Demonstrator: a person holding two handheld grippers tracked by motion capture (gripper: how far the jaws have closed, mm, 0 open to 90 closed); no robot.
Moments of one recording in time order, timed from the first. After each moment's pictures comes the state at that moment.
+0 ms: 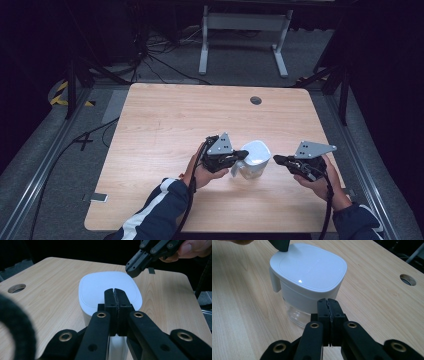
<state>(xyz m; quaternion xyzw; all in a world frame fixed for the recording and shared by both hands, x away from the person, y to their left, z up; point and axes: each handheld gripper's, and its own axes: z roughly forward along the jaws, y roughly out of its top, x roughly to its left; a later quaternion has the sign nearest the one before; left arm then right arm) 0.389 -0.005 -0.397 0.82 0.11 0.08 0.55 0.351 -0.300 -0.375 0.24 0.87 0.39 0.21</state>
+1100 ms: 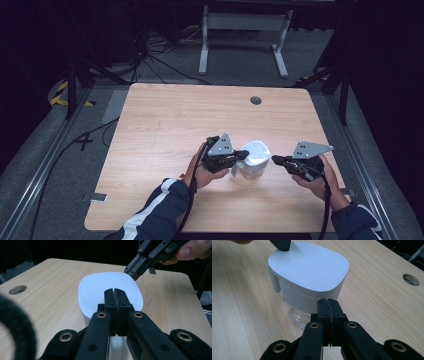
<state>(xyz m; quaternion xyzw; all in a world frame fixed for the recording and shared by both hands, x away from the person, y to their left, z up) 0.389 -0.006 -0.398 0.82 0.11 0.09 0.55 0.353 -0.296 -0.378 0.24 0.87 0.39 0.21</state>
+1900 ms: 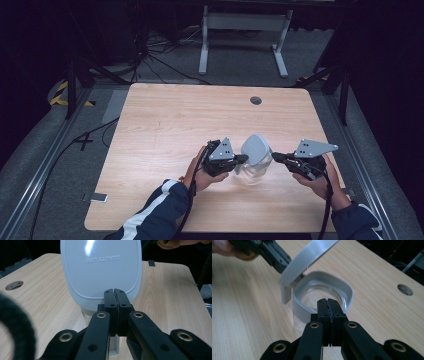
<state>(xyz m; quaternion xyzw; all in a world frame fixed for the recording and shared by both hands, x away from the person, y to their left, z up) 0.384 -0.009 -0.406 0.84 0.10 0.10 0.53 0.349 -0.293 -0.365 0.23 0.86 0.41 0.22</state>
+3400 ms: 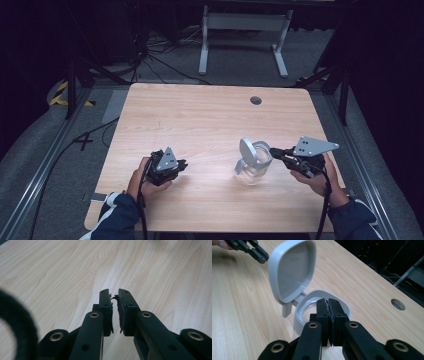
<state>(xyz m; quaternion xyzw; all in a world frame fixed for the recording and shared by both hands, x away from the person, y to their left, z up) 0.372 0.142 -0.447 0.88 0.21 0.18 0.39 0.348 -0.286 -0.350 0.21 0.85 0.42 0.24</state>
